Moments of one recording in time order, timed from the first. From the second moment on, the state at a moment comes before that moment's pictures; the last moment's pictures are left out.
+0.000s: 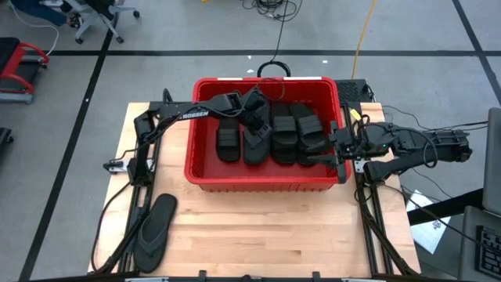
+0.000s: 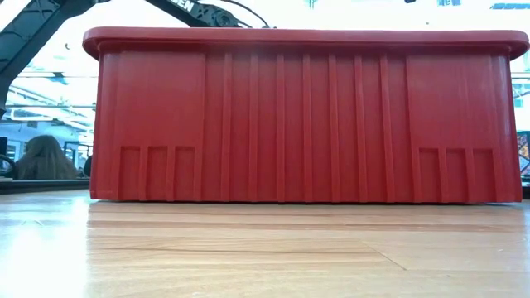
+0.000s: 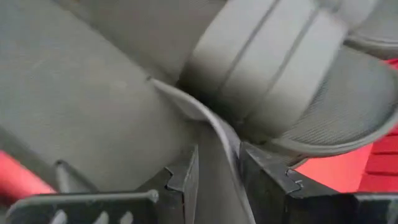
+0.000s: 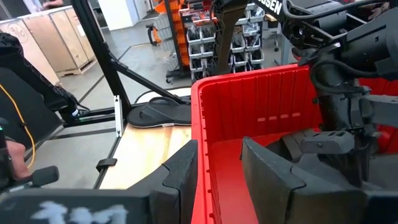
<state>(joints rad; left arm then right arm) 0.41 2.02 1.69 -0.59 0.16 -0.33 0.12 0.79 1.02 -0.39 0.08 0.21</state>
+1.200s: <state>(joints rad) 0.40 1.99 1.69 -0.51 0.12 -0.14 0.12 0.79 1.02 -0.42 0.07 0.28</state>
